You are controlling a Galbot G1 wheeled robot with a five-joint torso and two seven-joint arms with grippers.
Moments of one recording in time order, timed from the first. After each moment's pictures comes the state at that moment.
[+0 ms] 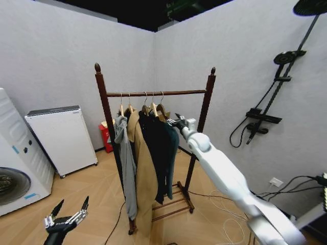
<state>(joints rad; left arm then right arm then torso) 1.83 -1.30 -0.87 -2.29 -0.49 -0.05 0.04 -0.39 0.98 0.10 1.72 0.57 -0.33 0.21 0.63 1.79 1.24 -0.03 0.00</state>
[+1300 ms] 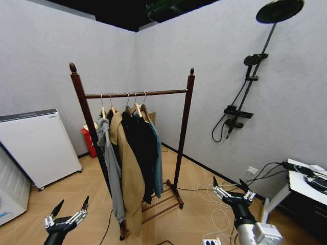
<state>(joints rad) 1.83 -1.30 -0.87 -2.29 -0.49 -0.05 0.04 -1.73 1.33 0.63 2.50 0.18 -0.20 0.38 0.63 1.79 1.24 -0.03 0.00</state>
